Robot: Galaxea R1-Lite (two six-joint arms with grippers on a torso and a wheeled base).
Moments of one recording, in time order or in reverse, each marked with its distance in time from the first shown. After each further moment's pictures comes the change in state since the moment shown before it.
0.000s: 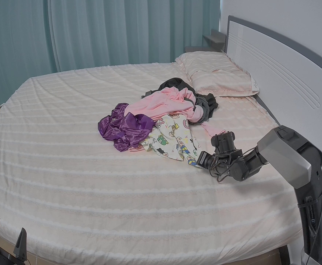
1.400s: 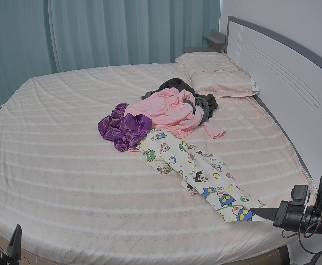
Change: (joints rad) left arm -0.001 0.029 -0.057 -0.035 -0.093 0.006; right arm 0.125 -1.161 1.413 -0.445 0.207 0.099
